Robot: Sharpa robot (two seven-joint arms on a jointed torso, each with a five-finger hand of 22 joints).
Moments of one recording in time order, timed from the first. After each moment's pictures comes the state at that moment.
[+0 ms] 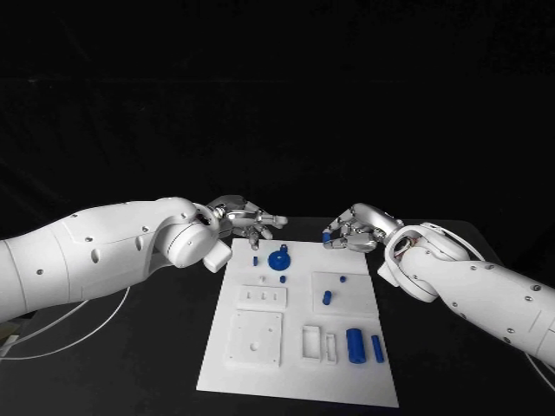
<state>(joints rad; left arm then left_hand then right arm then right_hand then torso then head) 1.45 -0.66 -0.18 1.30 -0.31 -0.12 -0.13 1.20 0.01 0.02 0.04 0.05 1.14 0.06 0.07 0.07 1.46 -0.04 0.30 0.17 1.35 -0.09 0.91 0.48 0.05 1.03 -0.11 0.98 0.56 1.04 -0.62 0.27 1.22 -1.39 -0.25 0.02 1.26 -0.02 0.28 -0.19 0.25 1.20 0.08 0.06 0.06 1.20 -0.02 0.99 1.08 1.43 -0.08 1.02 1.08 0.07 1.44 -0.10 0.87 1.31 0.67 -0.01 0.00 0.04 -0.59</state>
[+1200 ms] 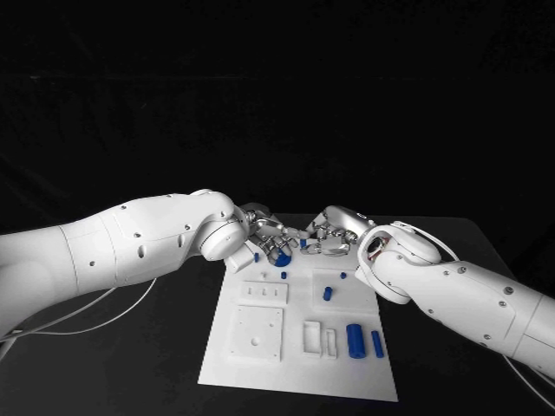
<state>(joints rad) 1.45 -0.53 -0.19 1.23 -0.45 -0.07 -0.37 1.14 -0.06 0.07 0.13 0.05 1.12 0.08 0.07 0.07 1.47 -0.01 0.10 0.12 1.34 -0.06 0.72 0.45 0.05 1.03 -0.08 0.85 0.49 1.04 -0.56 0.24 1.30 -1.49 -0.24 -0.12 1.25 -0.04 0.30 -0.18 0.27 1.20 0.08 0.06 0.06 1.21 -0.02 0.99 1.08 1.43 -0.08 1.02 1.08 0.07 1.44 -0.10 0.87 1.31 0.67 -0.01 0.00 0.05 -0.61</state>
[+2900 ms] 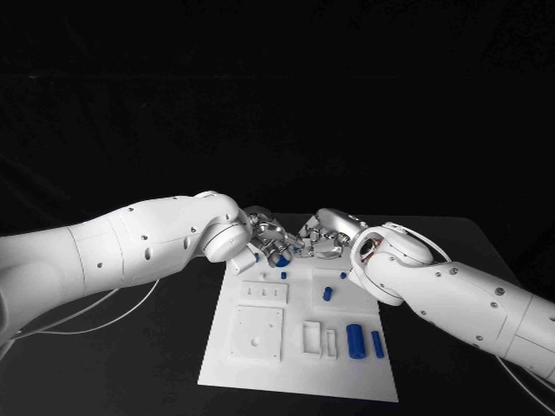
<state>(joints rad) 1.44 -0.50 -0.20 1.21 -0.47 -0.06 -0.39 1.22 0.09 0.17 -0.08 0.22 1.17 0.09 0.06 0.08 1.47 -0.01 0.11 0.12 1.35 -0.06 0.73 0.48 0.05 1.03 -0.08 0.87 0.52 1.05 -0.54 0.24 1.30 -1.50 -0.22 -0.13 1.25 -0.06 0.30 -0.17 0.27 1.19 0.08 0.06 0.06 1.20 -0.02 0.98 1.08 1.43 -0.08 1.02 1.08 0.07 1.44 -0.10 0.87 1.31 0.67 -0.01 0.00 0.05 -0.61</state>
